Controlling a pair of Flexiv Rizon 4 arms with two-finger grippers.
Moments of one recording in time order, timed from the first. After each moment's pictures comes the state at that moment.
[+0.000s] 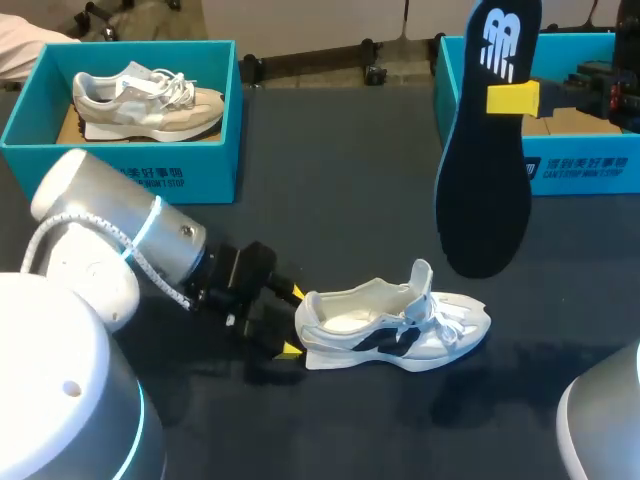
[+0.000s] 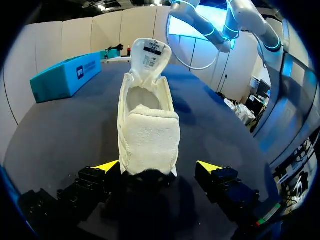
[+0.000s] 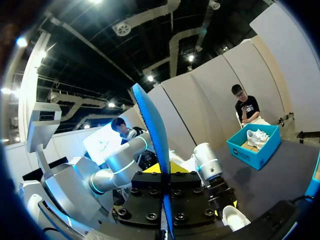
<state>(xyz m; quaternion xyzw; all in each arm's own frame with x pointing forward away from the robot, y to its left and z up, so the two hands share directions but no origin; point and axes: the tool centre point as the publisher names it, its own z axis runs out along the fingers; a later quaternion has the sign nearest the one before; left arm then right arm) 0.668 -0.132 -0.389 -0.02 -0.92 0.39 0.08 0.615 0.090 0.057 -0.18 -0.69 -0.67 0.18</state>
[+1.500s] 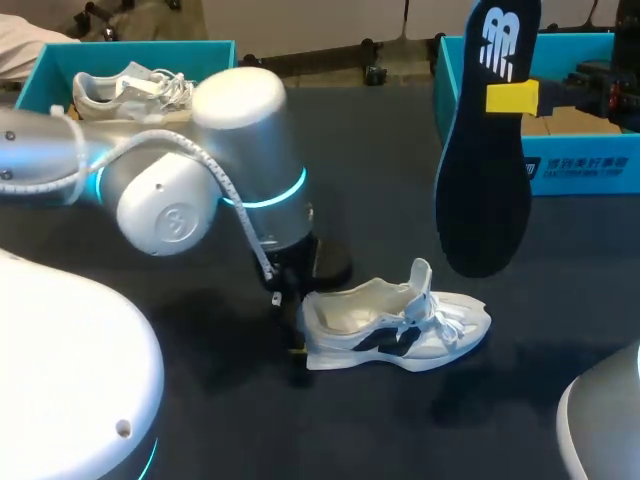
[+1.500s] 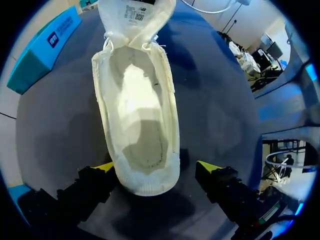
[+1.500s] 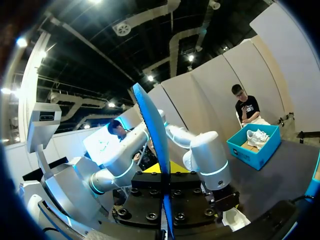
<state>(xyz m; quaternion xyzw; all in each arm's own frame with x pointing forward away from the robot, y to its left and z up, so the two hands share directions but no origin) 0.670 -0.137 -0.375 -0.06 -0.99 0.07 0.06 0.616 0.091 0.058 -0.18 -0.69 -0.67 0.19</state>
